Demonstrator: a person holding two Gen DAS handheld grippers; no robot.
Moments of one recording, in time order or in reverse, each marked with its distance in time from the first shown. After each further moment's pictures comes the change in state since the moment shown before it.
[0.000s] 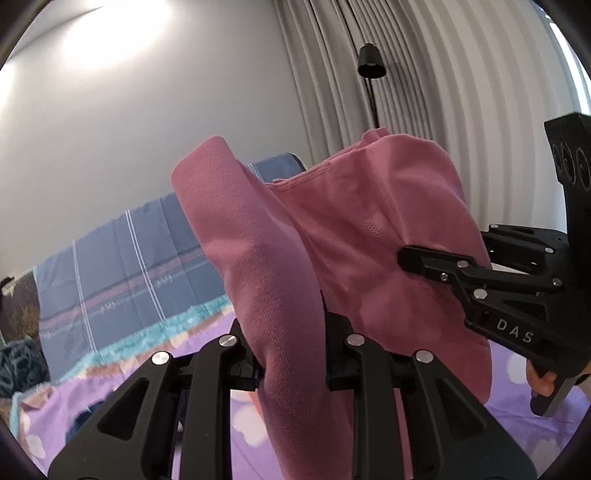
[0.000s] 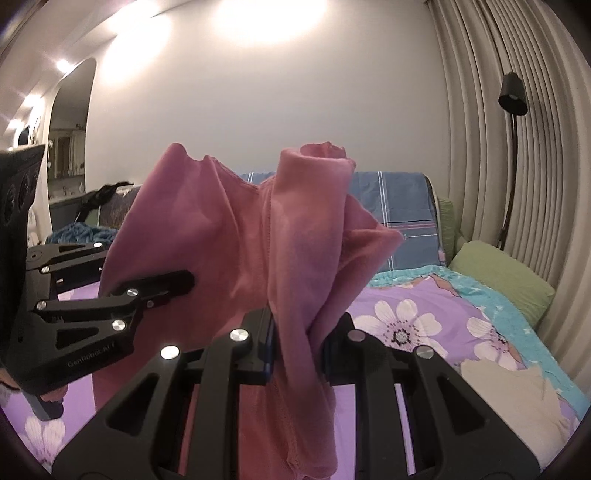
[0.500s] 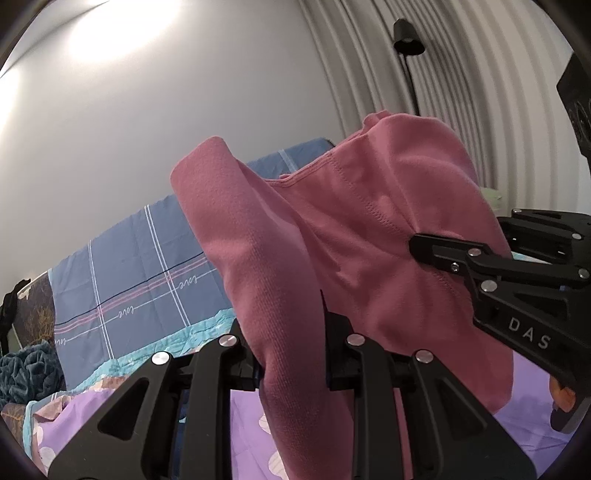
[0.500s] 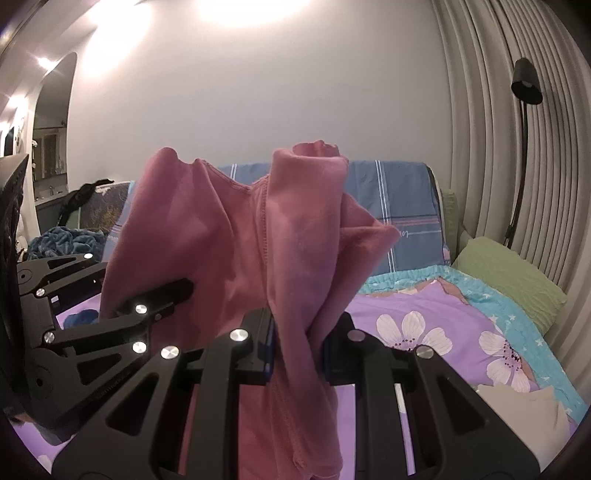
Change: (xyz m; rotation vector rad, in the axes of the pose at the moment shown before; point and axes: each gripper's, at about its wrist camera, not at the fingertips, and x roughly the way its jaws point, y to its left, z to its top) left arm 0.095 0.033 0.015 0.004 0.062 0.126; right arm 0.117 -0.017 0.034 0.011 0.065 -0.041
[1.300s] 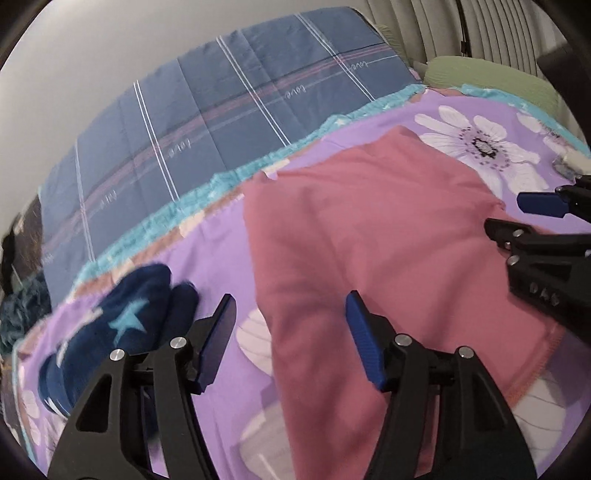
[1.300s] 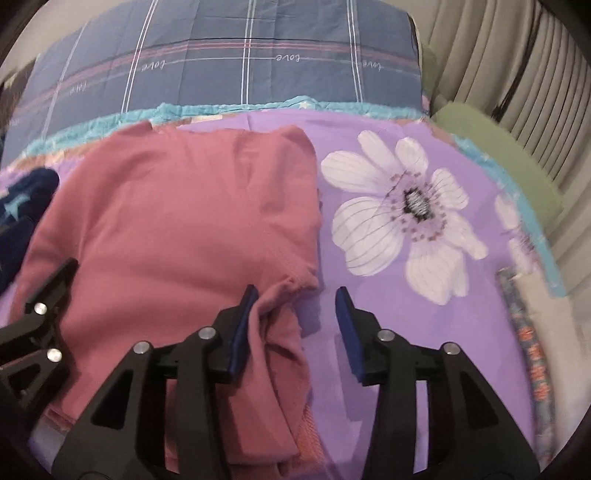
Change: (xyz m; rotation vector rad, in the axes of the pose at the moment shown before) left arm 0.132 -0.009 -0.153 -0.018 0.415 0.080; right arm 0.193 -0.010 -0.154 -0.034 0.558 -0.292
